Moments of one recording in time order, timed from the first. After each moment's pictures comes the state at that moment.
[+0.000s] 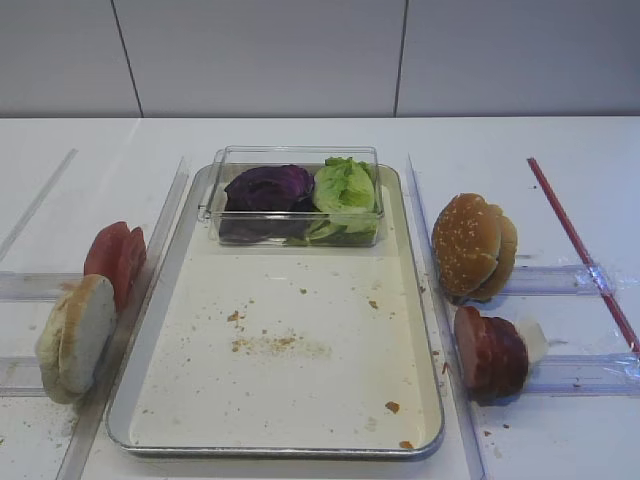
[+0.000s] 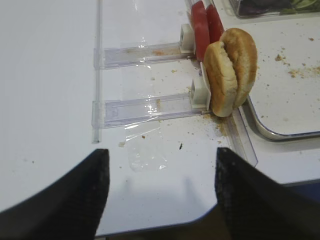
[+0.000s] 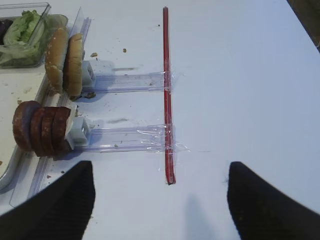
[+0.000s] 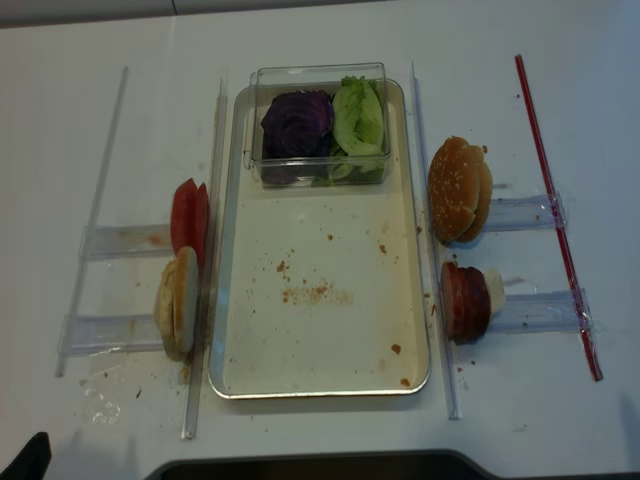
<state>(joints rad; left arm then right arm) -0.07 -0.02 -0.49 0.02 1.18 -0.04 -0.01 -0.02 -0.48 0.06 1.12 0.02</state>
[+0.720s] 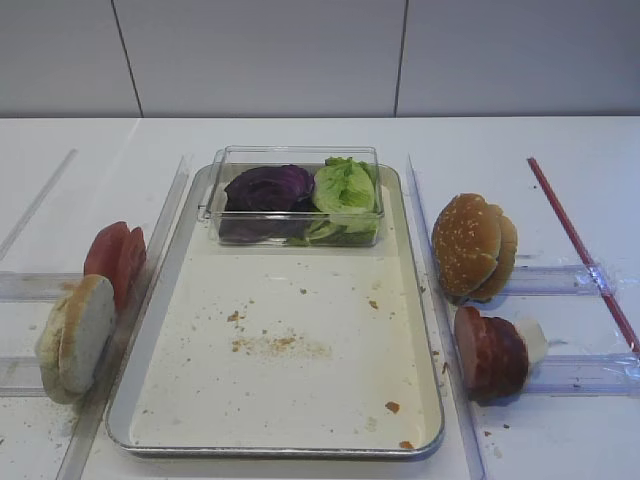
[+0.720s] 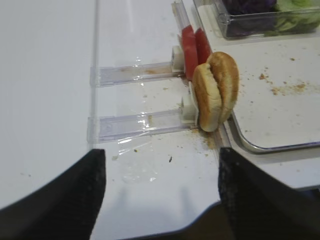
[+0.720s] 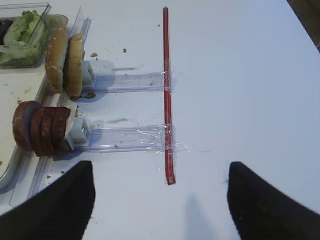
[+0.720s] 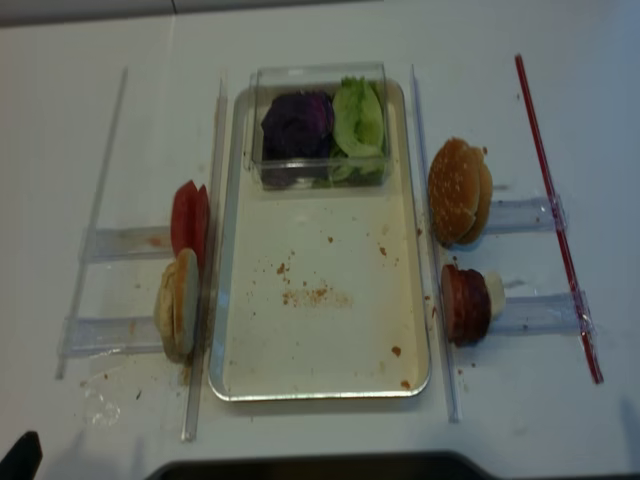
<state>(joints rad) -0.07 0.00 -0.56 -0.02 1.20 -0.03 -0.01 -0.02 -0.48 0.06 1.12 0.02</state>
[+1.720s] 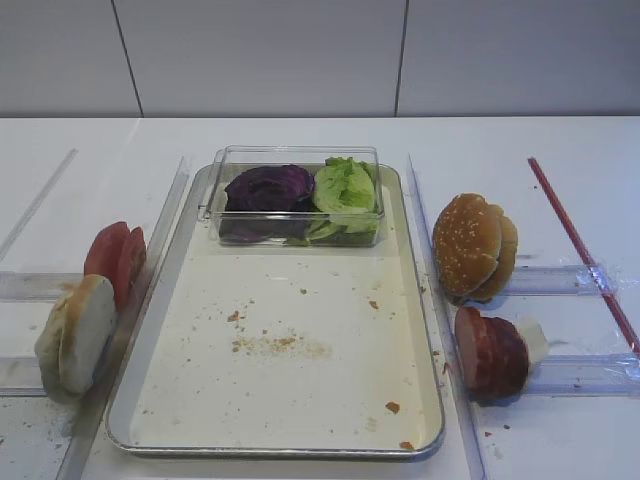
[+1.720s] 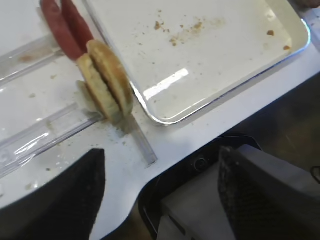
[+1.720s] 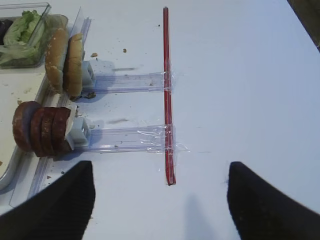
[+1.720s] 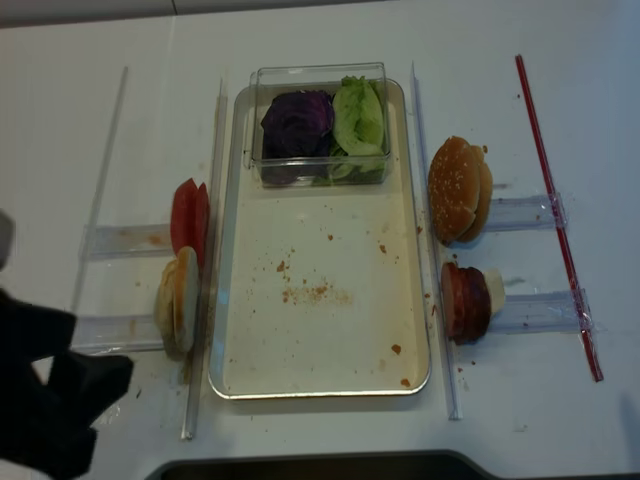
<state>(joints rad) -0.28 0.67 -0.85 -0.20 1.24 0.18 -0.01 -0.02 -0.48 0.06 1.12 0.02</state>
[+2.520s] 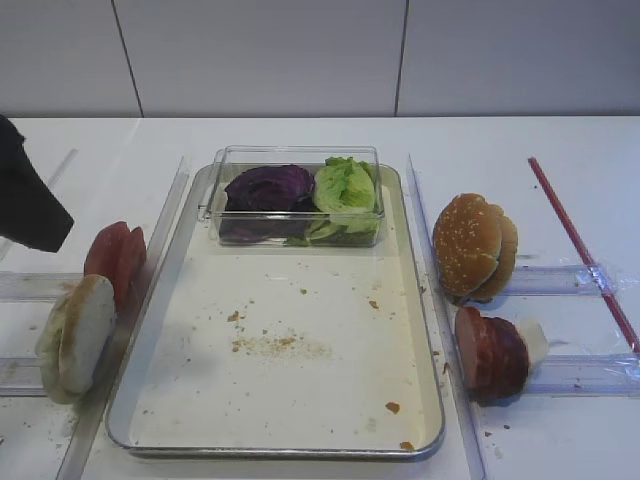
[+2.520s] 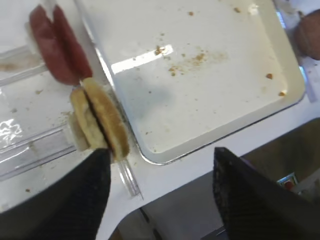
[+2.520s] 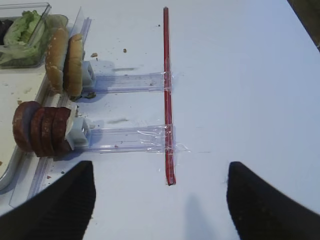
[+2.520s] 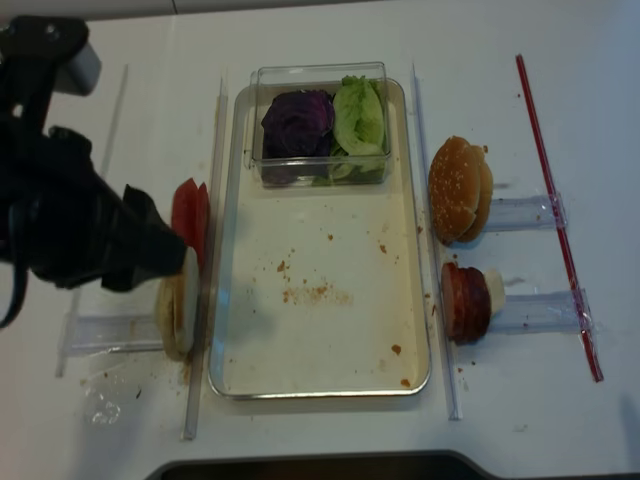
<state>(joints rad) -0.28 1.07 -1.09 -0.23 1.24 0.02 -0.01 -0.02 -0.48 0.06 1.12 0.02</state>
